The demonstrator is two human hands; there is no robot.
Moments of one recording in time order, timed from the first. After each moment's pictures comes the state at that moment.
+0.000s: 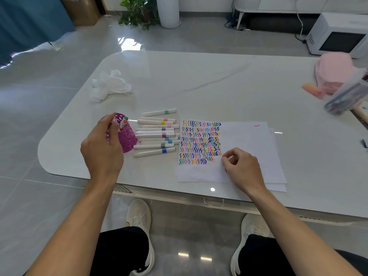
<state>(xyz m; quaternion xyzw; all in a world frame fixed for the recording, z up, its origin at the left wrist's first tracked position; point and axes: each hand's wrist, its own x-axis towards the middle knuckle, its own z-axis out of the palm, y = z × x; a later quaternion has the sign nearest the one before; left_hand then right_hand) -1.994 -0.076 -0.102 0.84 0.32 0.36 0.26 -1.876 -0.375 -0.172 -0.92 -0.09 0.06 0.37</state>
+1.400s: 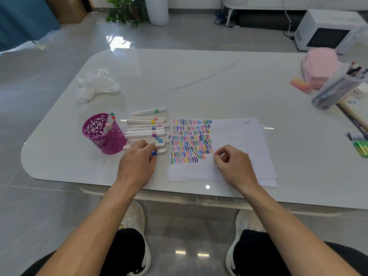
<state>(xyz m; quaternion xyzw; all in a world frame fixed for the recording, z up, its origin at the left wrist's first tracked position) -1.972 -0.123 -0.152 0.97 0.16 0.08 0.16 -1.878 -0.378 -0.167 -0.92 -0.11 0.07 0.36</state>
